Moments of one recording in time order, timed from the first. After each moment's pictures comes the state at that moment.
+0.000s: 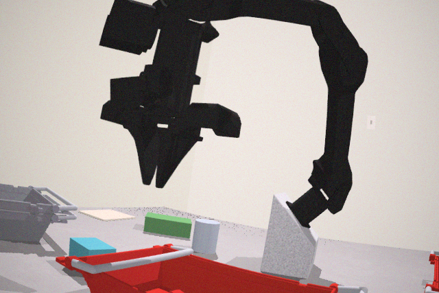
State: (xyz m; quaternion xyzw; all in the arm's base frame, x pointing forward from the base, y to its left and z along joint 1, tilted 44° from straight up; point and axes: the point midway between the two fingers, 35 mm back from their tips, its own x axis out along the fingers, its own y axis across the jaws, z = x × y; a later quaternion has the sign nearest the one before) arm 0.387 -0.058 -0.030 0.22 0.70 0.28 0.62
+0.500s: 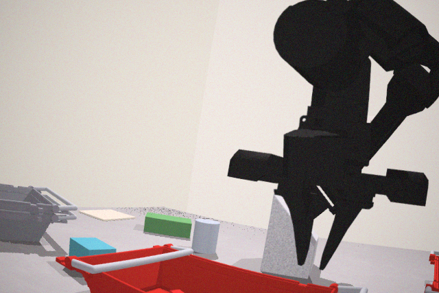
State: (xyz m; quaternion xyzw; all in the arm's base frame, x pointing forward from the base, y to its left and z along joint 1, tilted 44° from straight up) arm 0.382 0.132 0.078 0.21 0.70 0.28 0.62
